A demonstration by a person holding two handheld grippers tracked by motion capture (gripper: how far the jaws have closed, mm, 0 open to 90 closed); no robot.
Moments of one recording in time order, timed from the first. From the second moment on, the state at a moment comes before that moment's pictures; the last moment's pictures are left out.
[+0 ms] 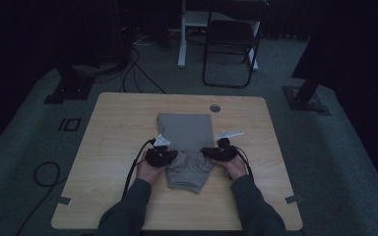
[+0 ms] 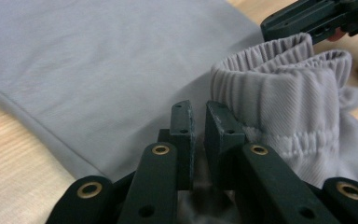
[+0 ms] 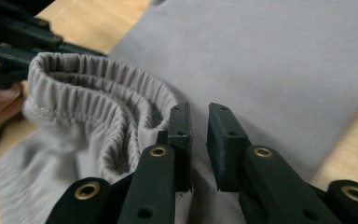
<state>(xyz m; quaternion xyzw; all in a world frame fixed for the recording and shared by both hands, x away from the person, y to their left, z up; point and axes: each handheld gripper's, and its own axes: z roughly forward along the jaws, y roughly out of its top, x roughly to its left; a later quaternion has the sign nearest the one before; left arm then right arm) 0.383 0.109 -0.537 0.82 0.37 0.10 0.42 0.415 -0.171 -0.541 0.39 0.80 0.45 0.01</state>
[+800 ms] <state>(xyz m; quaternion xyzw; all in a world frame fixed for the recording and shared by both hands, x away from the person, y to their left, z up) 0.354 0.102 -0.546 0.85 0.33 0.10 0.40 0.355 -0.131 -0.541 0.26 0.87 0.41 0.03</state>
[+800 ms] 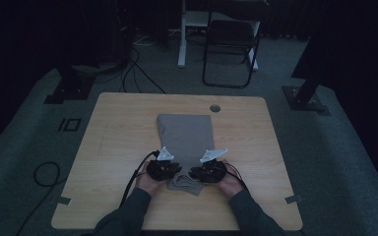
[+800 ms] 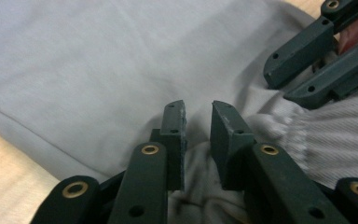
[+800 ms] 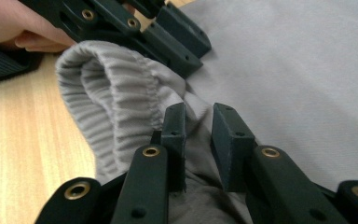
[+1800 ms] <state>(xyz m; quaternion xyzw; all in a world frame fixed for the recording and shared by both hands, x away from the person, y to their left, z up) 0.445 0.111 -0.551 0.80 0.45 0.19 0.36 0.456 -0.142 -0.551 0.42 0.81 0.38 0.17</state>
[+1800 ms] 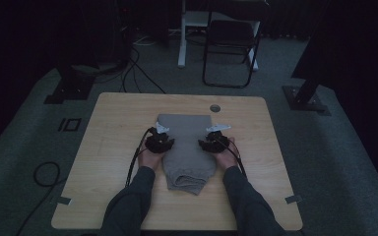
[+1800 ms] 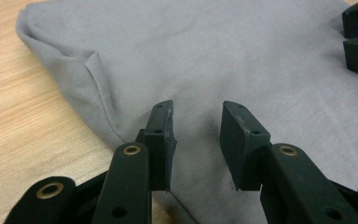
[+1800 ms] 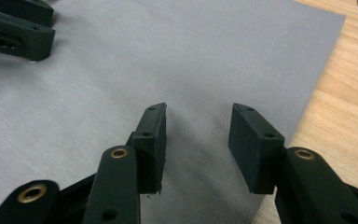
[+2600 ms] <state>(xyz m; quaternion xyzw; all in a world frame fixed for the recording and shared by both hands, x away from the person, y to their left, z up) 0.411 0.115 -0.552 0.80 0.43 0.18 0.37 0.429 -0.147 -0.554 0.38 0.82 0.38 0.17</state>
